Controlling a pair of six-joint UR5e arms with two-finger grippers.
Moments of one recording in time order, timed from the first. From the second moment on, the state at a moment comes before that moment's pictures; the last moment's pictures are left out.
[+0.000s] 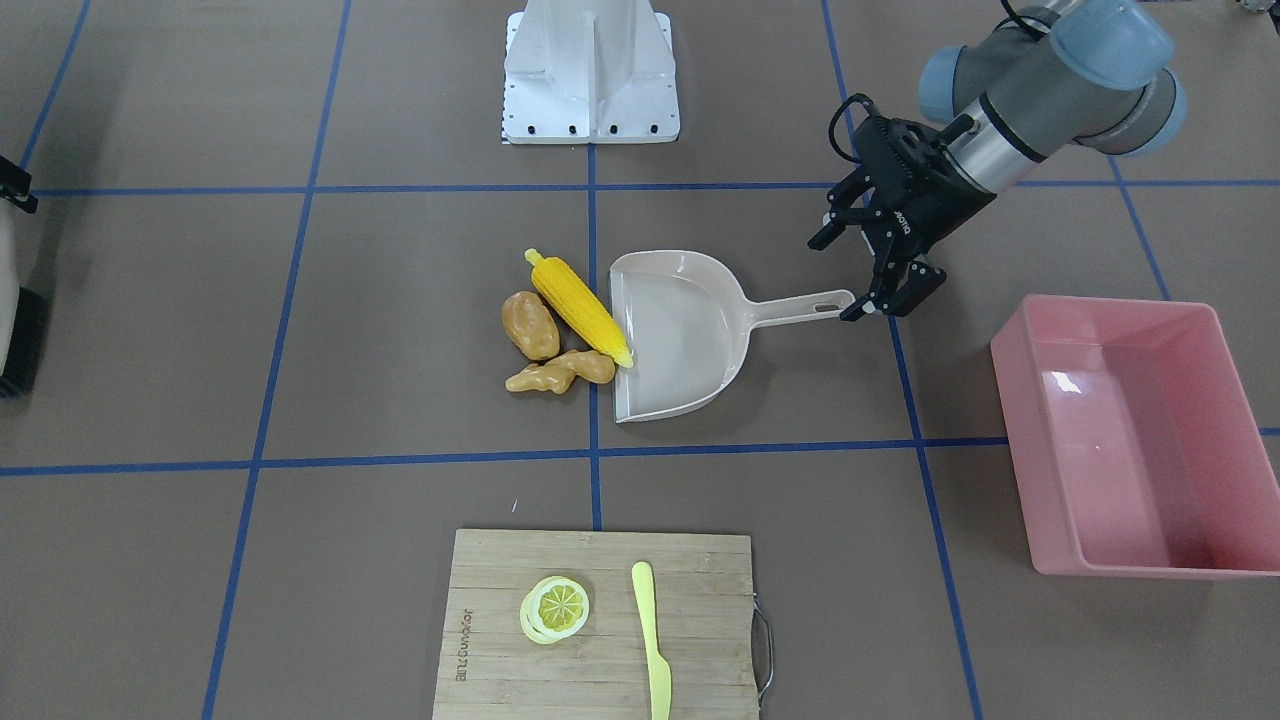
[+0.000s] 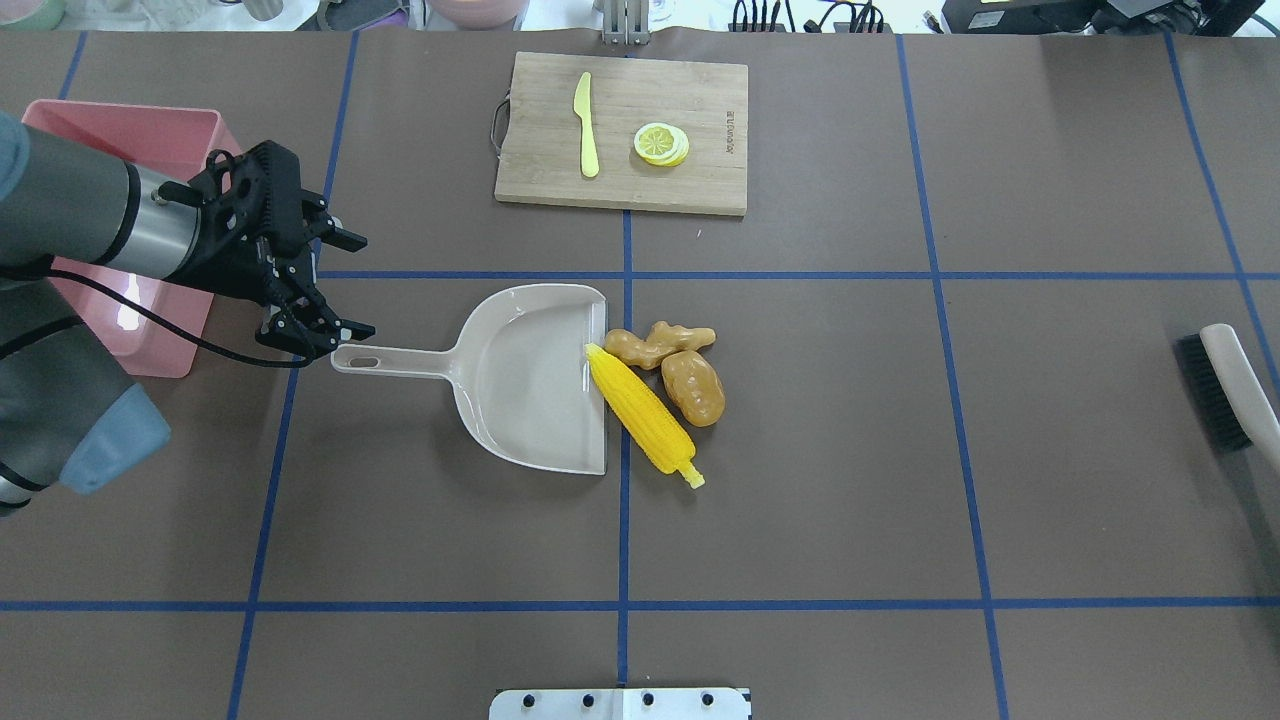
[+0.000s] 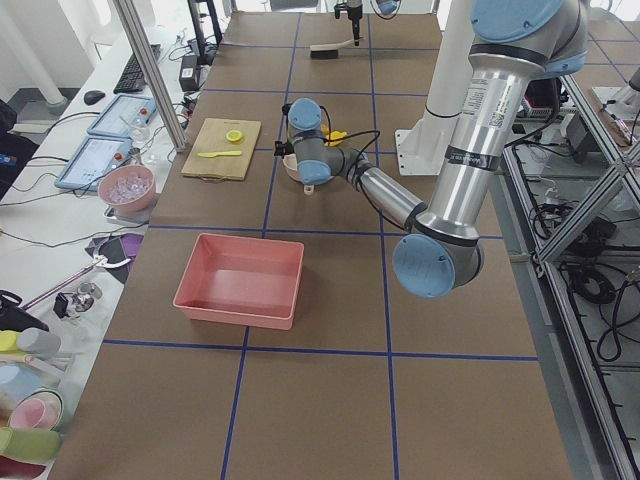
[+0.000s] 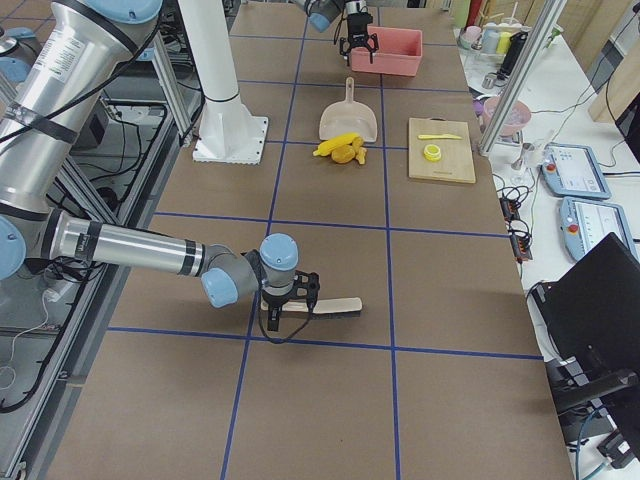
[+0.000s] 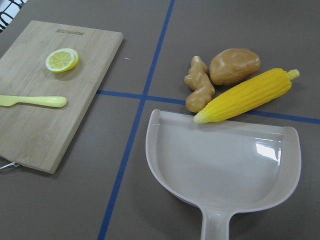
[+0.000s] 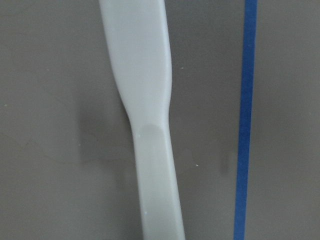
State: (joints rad) left arm -0.83 -1.84 -1.79 -2.38 -2.21 0.10; right arm 1.05 -2.05 1.77 -0.95 2.28 0.59
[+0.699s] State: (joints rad) left arm -0.75 -1.83 -1.56 -2.78 -2.21 0.06; right arm 1.03 -2.05 1.78 -0.93 2.28 0.59
